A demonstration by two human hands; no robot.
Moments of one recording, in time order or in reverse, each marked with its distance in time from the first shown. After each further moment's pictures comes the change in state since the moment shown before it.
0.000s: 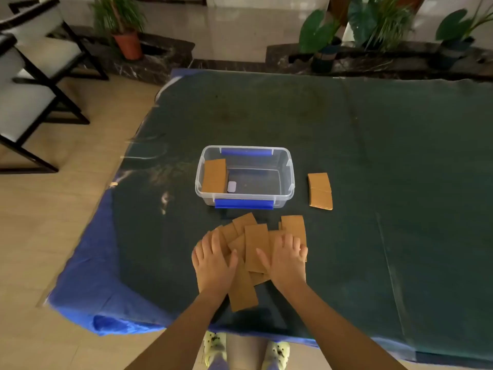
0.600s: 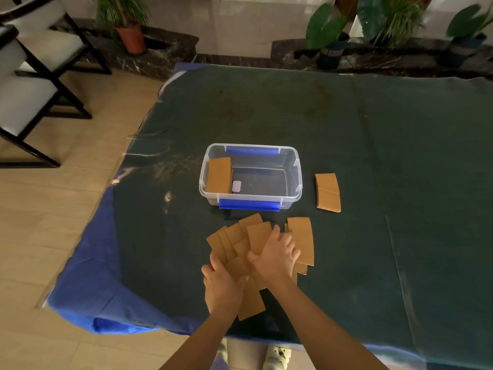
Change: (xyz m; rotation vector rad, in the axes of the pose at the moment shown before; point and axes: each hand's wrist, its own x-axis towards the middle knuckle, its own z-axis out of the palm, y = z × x) left_hand -0.021 0.010 -0.004 -0.266 -0.223 -0.389; right_hand 0.022 -0.041 -0.005 0.263 -0.257 0.210
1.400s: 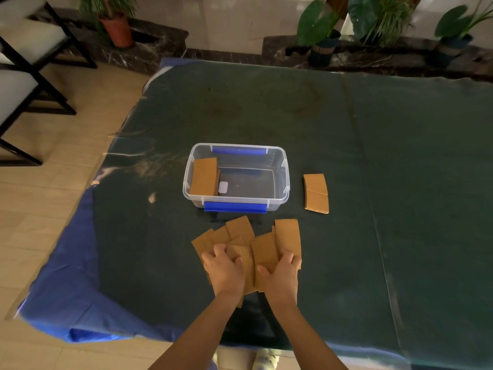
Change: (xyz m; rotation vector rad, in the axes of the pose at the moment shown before) left_hand 0.014 0.047 0.021 -0.155 0.098 0.028; right_hand -0.018 0.045 -0.002 0.530 -0.003 0.184
